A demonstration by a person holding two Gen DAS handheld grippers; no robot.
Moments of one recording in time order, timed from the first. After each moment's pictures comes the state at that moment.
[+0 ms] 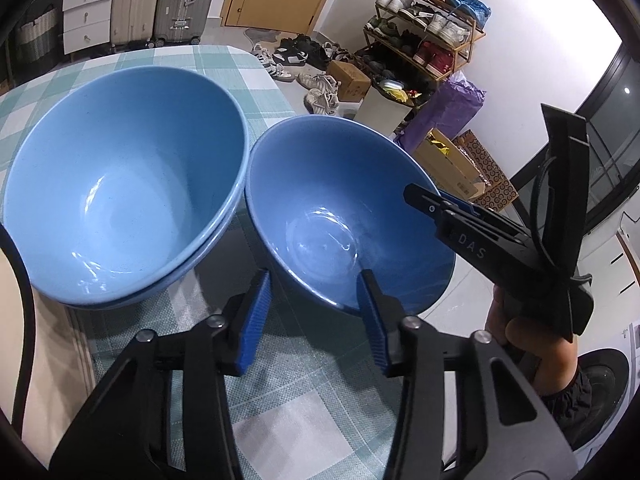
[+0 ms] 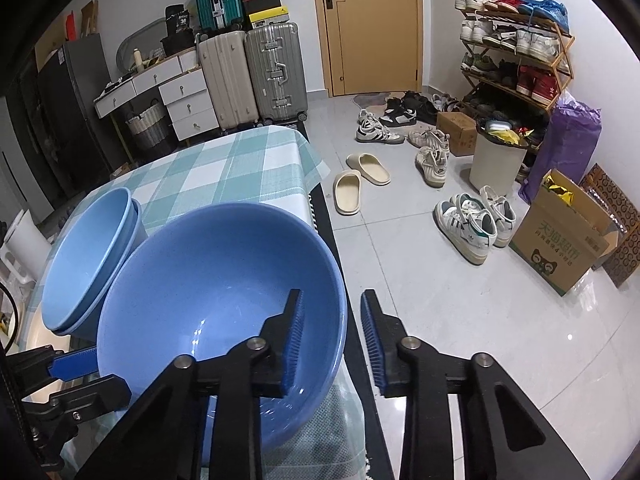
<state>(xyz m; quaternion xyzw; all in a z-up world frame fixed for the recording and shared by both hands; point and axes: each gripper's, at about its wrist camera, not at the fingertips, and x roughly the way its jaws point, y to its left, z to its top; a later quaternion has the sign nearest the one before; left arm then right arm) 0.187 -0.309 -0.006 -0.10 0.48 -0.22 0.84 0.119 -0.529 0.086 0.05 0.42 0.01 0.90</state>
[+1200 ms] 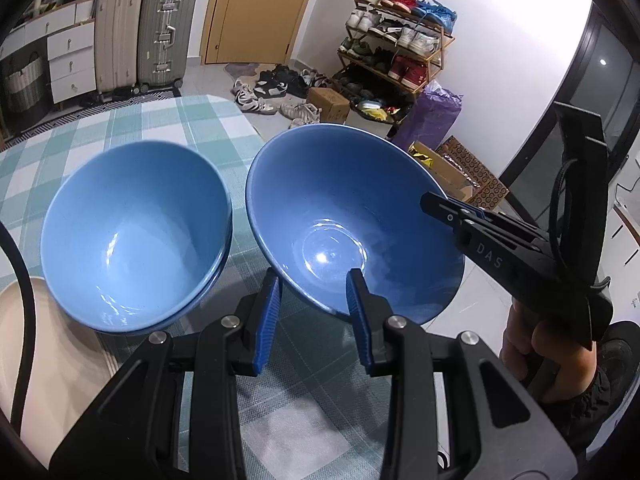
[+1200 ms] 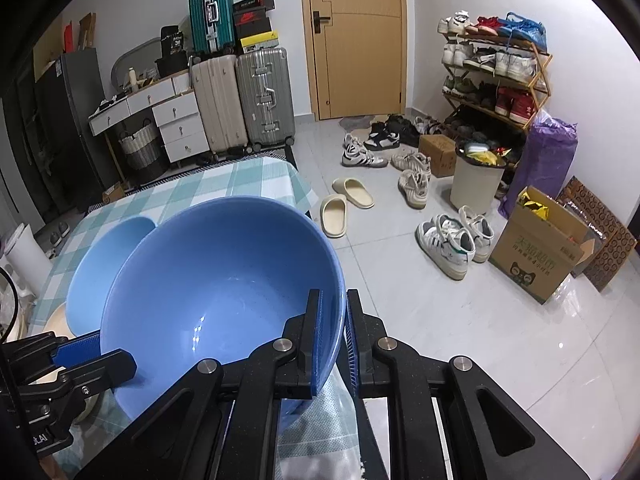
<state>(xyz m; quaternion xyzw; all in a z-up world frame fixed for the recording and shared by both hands) 0.153 -0.299 0.049 -0.05 0.42 -0.25 0.87 0.076 -0.521 0.138 0.05 0.38 -0.02 0.92</state>
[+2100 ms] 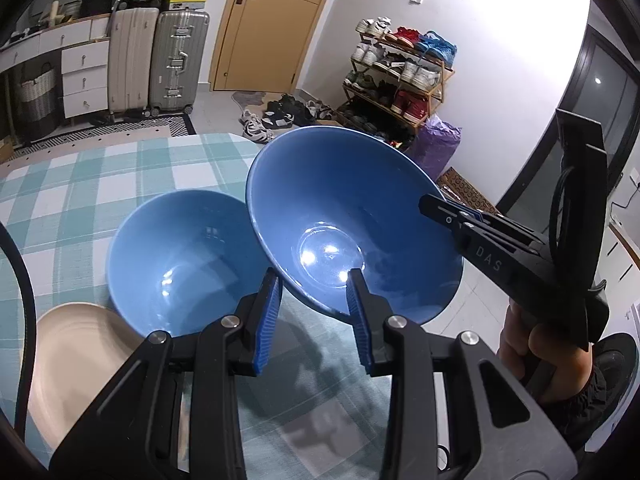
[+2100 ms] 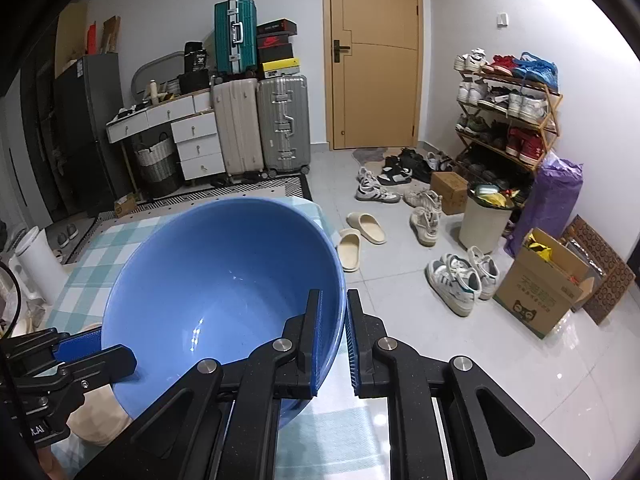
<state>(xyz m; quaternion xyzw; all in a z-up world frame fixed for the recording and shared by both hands) 0.112 -0.236 0.122 -0.08 0.37 -0.24 0.89 0.073 -0.464 0.202 0.02 0.34 0.00 0.94</state>
